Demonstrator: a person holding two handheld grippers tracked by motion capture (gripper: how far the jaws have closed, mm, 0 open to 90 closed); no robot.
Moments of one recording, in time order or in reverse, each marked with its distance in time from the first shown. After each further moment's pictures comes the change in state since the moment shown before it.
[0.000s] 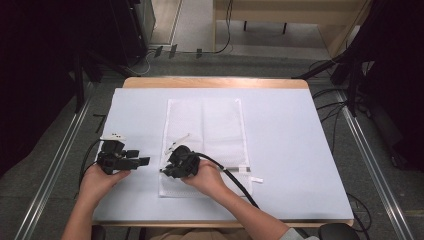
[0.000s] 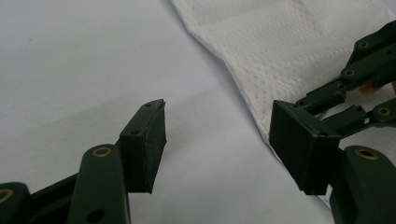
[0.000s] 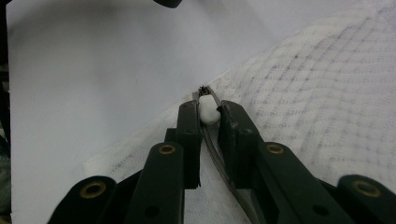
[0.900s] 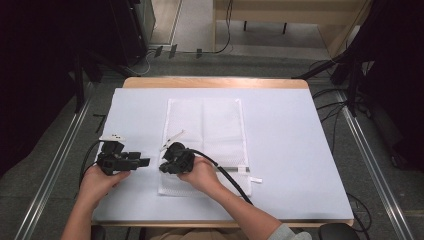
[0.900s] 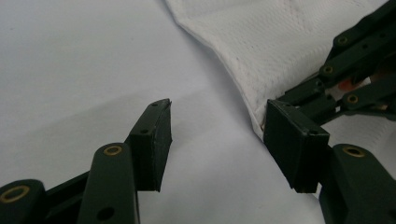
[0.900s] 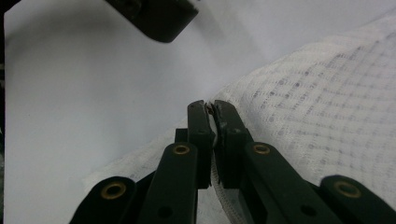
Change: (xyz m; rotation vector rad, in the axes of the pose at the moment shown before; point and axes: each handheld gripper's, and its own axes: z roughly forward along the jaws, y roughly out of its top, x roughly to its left) left arm 0.001 -0.003 0.002 0.009 -0.059 0.006; right arm -0.003 0.015 0.006 -0.002 0.010 -0.014
